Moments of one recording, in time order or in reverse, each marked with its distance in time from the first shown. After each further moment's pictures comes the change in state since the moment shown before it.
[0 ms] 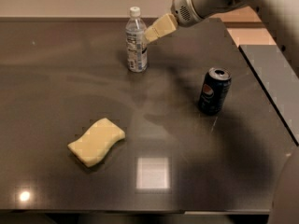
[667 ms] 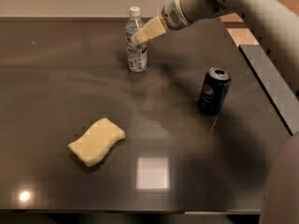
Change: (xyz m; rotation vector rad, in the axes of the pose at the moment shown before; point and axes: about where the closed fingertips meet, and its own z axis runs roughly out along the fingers) arm -0.009 0.006 0.032 -0.017 -0.041 0.010
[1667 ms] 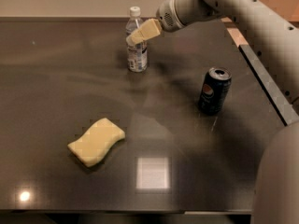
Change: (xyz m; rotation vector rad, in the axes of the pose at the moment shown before) arm -0.004 0.000 0.021 -0.024 -0.032 0.000
